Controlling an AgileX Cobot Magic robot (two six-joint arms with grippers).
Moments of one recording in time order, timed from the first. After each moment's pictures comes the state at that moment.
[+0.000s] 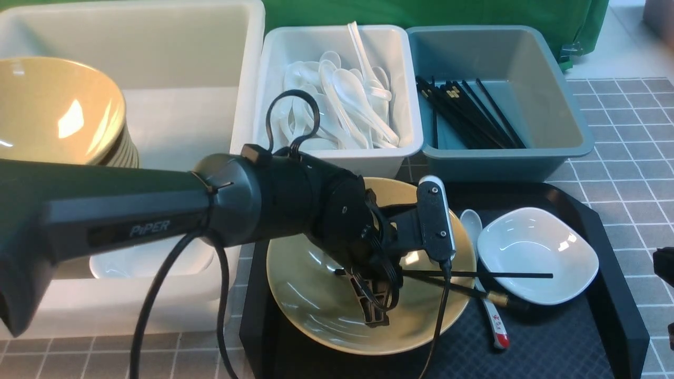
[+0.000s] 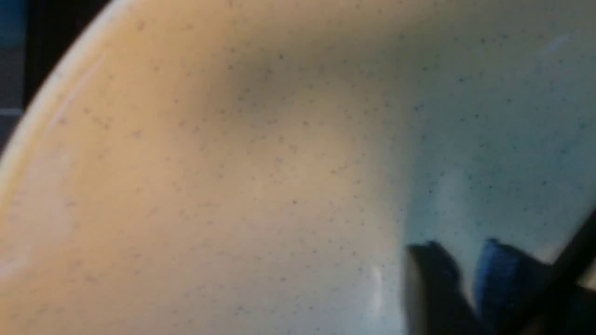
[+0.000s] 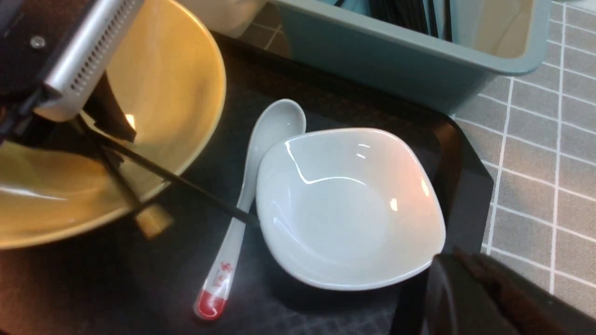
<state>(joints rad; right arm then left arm) 0.16 0.65 -0.43 0.20 0.43 -0.31 -0.75 1.88 -1.19 -0.19 0.48 0.94</state>
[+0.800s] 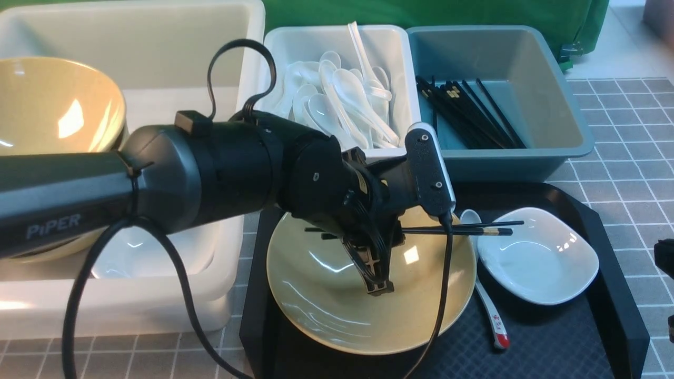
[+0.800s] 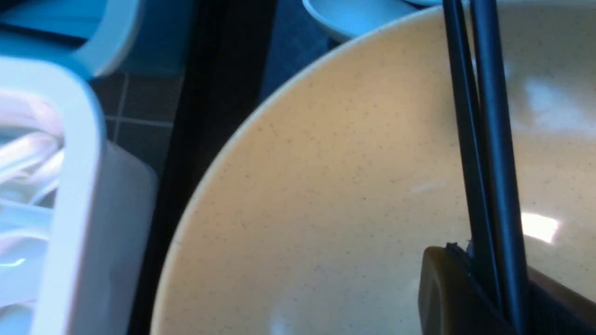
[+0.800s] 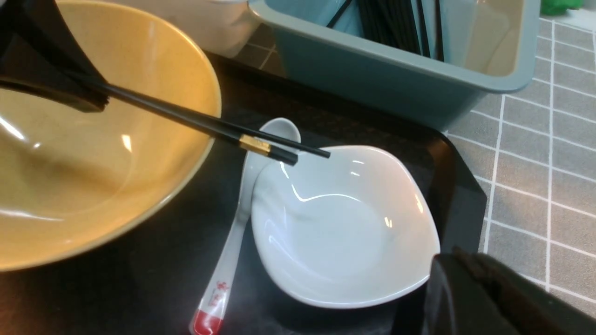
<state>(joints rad) 0.16 0.65 -0.43 0.21 0.40 -0.31 -0.73 1.75 -1.19 -0.19 0.49 0.86</state>
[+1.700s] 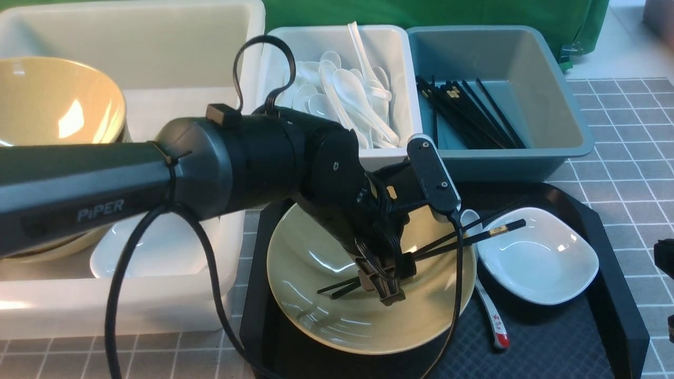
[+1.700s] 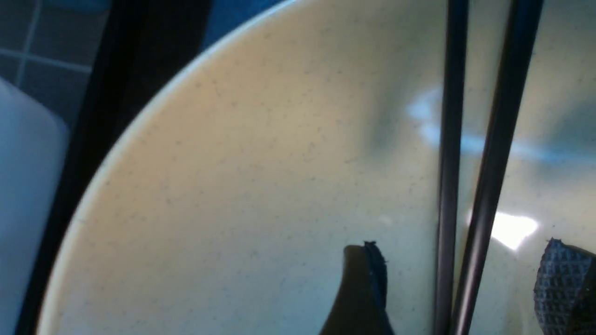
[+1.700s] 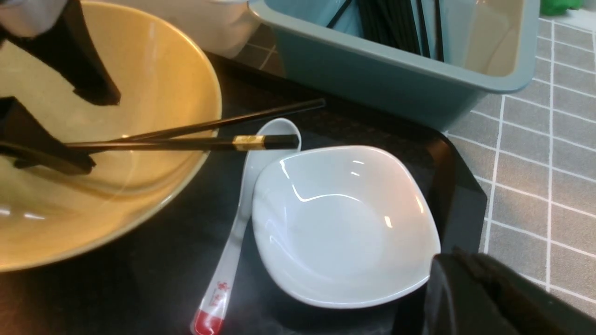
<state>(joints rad) 0.16 0.65 -0.43 0.21 0.40 -0.31 -0.73 1.82 -1.26 -0.23 0.63 0.76</state>
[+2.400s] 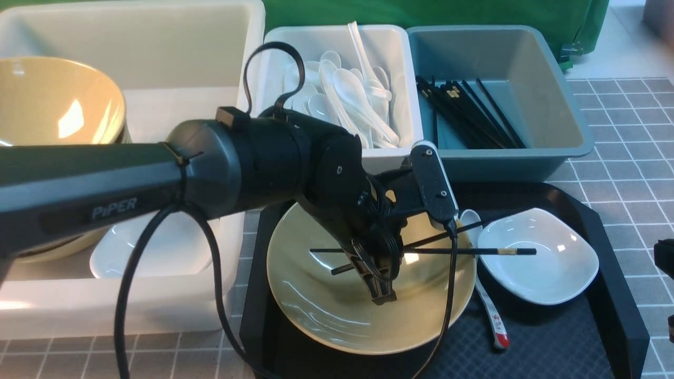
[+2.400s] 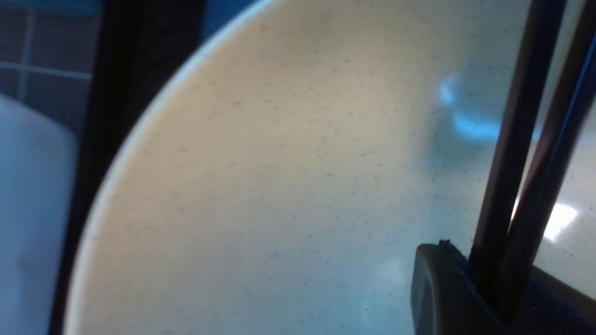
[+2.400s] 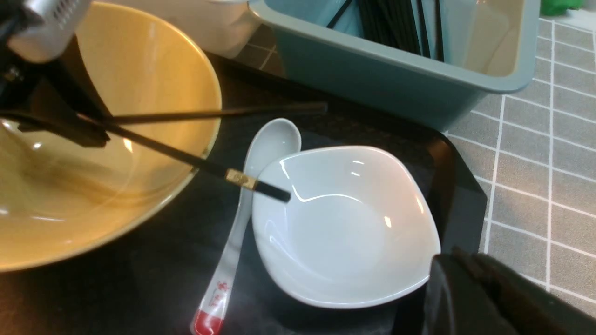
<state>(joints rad) 0.16 0.65 -0.43 0.21 0.40 -0.31 -0.73 1.83 -1.27 -0.19 0.62 0.80</state>
